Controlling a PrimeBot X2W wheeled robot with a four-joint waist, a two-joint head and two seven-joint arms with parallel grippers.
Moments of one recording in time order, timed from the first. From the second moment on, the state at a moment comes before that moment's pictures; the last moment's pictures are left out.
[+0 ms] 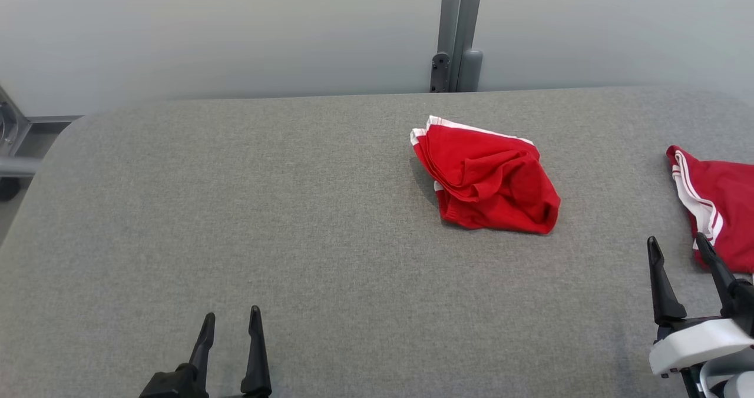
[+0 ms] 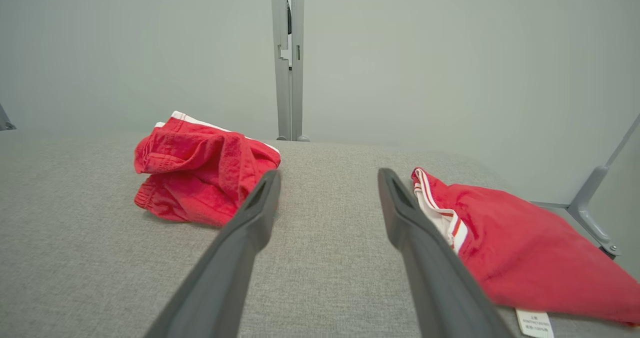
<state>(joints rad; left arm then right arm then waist) 0.14 0.05 -0.19 0.13 -0.34 0.05 -0.26 0.02 -0.25 -0.08 0.17 0.19 0.13 -0.26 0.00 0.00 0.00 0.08</state>
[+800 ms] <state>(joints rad) -0.01 0.05 -0.24 0.10 -0.31 0.00 -0.26 -0.32 -0.33 -0.03 0.36 0.22 0.13 -0.22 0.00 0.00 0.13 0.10</state>
